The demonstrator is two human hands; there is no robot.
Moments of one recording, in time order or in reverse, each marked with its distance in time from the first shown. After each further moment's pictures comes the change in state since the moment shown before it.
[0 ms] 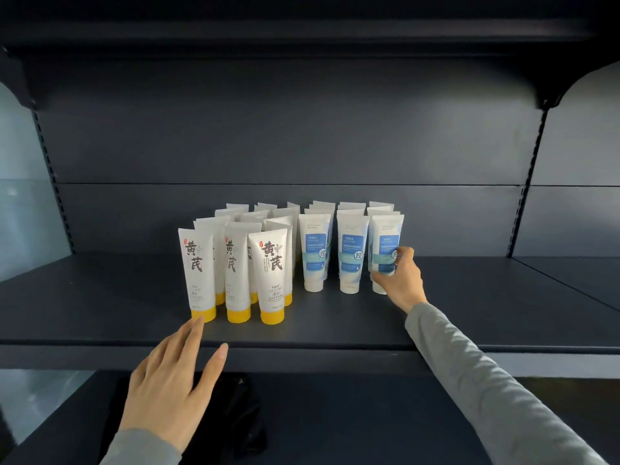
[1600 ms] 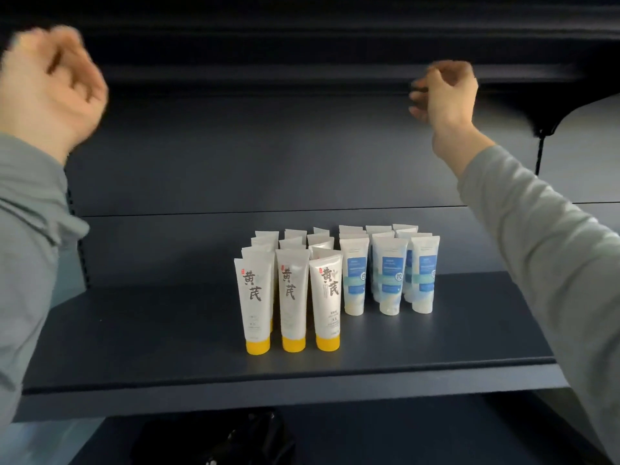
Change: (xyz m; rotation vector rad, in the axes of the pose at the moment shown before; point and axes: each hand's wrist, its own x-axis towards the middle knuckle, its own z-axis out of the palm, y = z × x) left_hand 0.251 -0.081 -0.275 -1.635 0.304 0.365; right_hand 0.039 -0.300 -0.052 0.653 0.364 -0.377
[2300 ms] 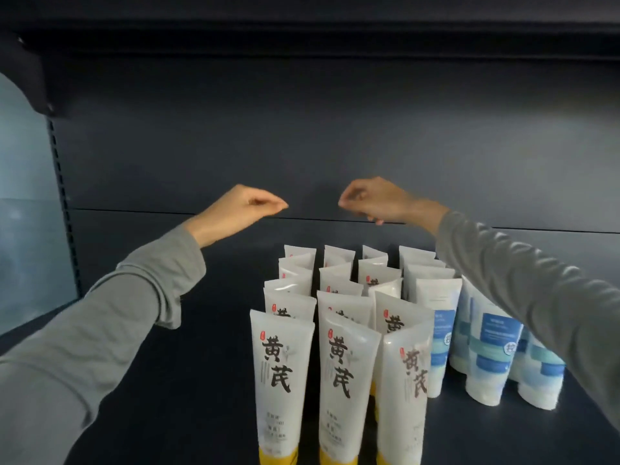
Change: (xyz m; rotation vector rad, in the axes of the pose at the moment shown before) left_hand 0.036 -0.225 0.022 0.949 -0.579 -0.103; right_hand 0.006 0.214 0.125 -0.803 -1.017 0.045
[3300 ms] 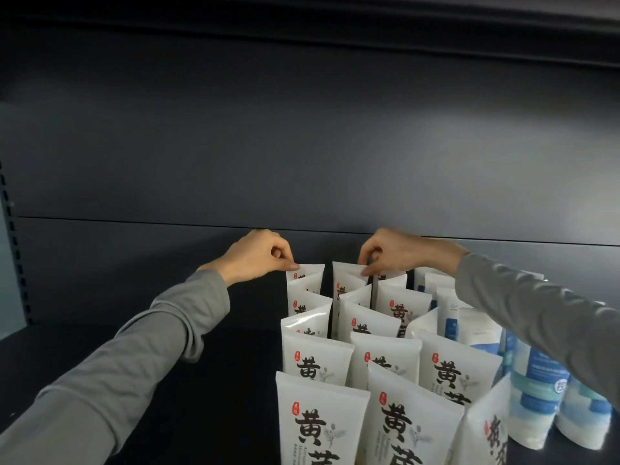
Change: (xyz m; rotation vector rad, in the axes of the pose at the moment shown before) left_hand 0.045 -0.073 0.049 0.276 -0.146 0.082; right_hand 0.012 0.041 0.039 -0.359 -0.286 0.033
